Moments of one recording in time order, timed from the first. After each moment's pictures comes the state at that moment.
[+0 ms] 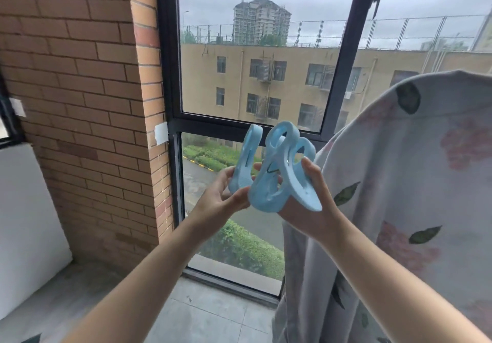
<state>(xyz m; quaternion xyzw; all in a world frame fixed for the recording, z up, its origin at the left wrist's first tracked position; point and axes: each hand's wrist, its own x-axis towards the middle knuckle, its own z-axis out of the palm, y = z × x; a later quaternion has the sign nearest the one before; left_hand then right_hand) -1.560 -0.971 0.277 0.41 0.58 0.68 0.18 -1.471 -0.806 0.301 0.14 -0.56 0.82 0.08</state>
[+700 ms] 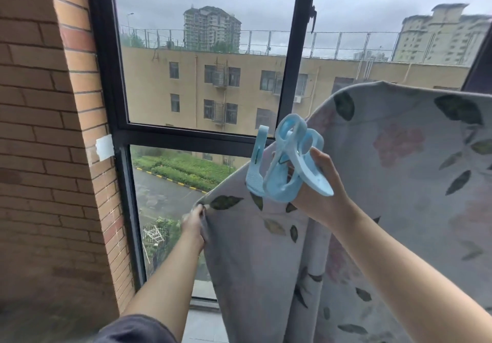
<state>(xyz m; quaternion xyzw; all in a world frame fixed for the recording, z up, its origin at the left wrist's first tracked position) -1.713 -0.815 0.108 0.00 0.52 0.78 0.35 -1.431 -0.737 0.337 0.11 -0.56 0.81 0.14</state>
